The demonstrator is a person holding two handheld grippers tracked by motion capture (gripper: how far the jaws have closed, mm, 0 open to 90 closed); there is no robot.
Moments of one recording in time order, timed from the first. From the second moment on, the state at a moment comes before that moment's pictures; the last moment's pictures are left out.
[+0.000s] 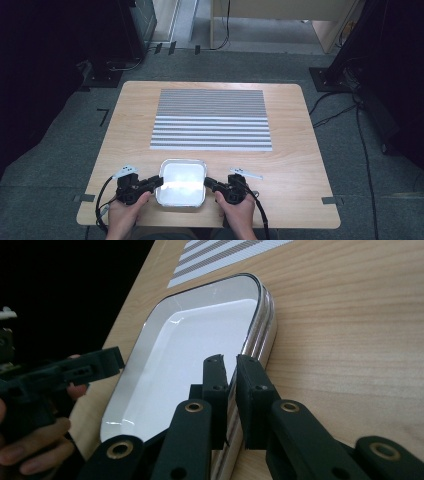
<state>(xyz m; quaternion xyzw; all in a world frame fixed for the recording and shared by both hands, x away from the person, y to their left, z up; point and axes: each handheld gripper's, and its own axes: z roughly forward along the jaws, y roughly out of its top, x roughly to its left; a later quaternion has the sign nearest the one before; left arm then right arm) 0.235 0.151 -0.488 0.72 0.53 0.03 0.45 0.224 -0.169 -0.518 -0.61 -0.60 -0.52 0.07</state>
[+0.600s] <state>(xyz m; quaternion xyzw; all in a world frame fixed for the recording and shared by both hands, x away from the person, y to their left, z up) 0.245 0.171 -0.497 0.68 0.56 -0.04 0.47 0.228 -0.175 -0.524 -0.62 -0.57 -0.53 0.11</state>
